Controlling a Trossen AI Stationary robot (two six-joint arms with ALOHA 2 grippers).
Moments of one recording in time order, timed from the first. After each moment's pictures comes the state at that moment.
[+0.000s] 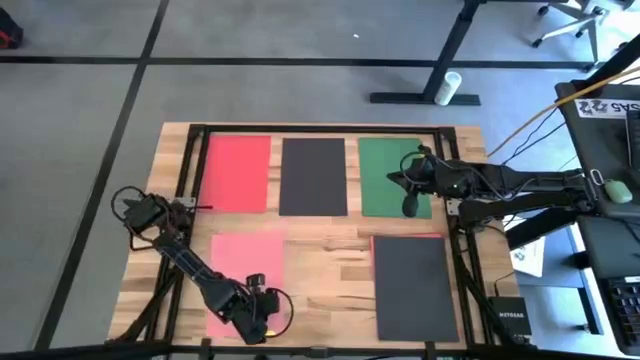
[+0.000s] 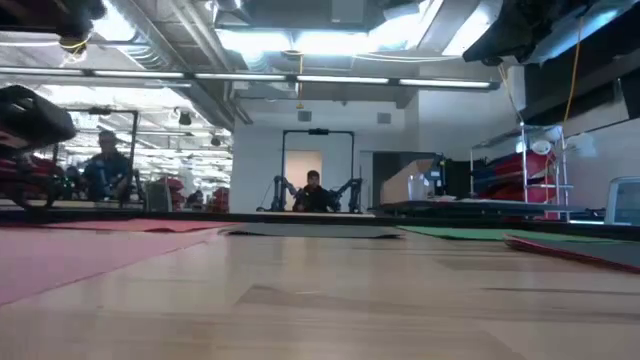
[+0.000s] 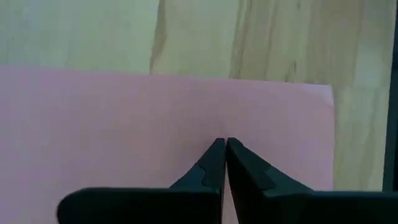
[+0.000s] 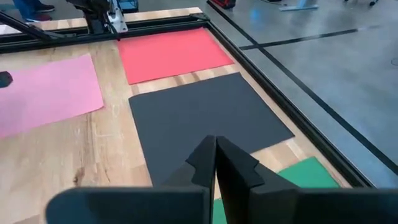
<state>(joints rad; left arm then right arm) -0.82 1.92 1.14 -0.46 -0.26 -0.90 0.01 0.76 0.76 -0.50 0.35 0.15</state>
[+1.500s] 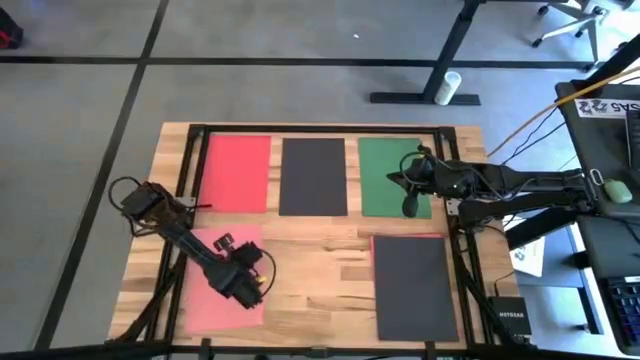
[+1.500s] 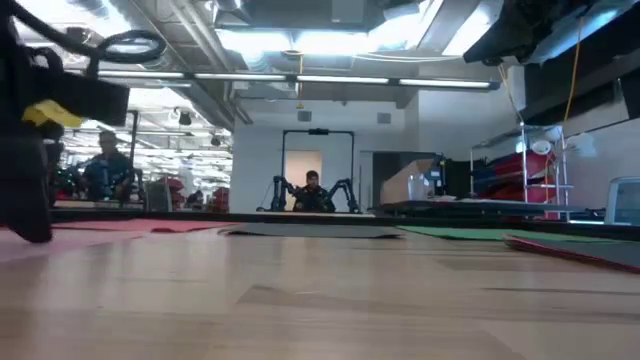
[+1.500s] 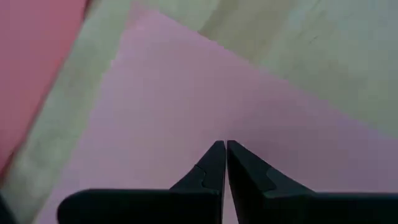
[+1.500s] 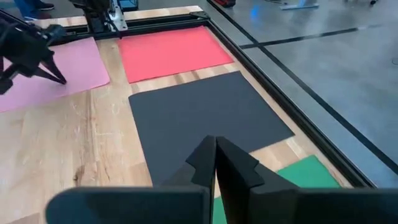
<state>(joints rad) -0.69 1.81 0.98 -0.91 -0.44 -1.34 0.01 0.76 0.75 -0.51 0.35 0.15</state>
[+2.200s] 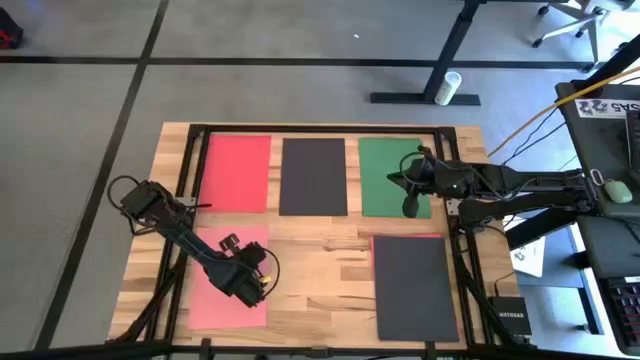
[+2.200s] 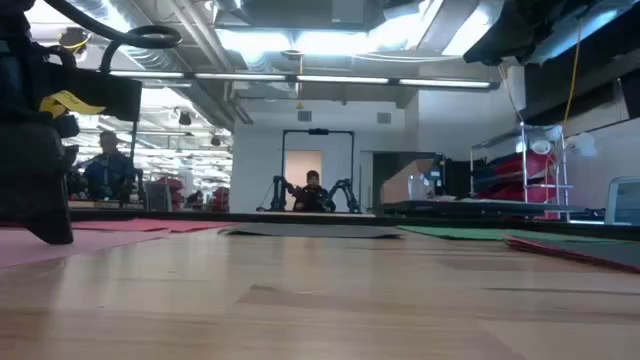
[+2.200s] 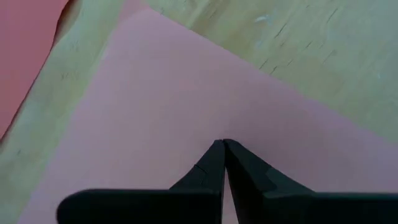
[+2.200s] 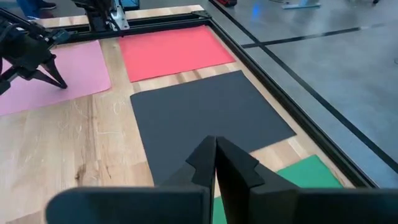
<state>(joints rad) -0.69 1.81 0.99 -0.87 -0.44 -1.30 0.01 0.76 0.75 -0.51 0.35 0.15</state>
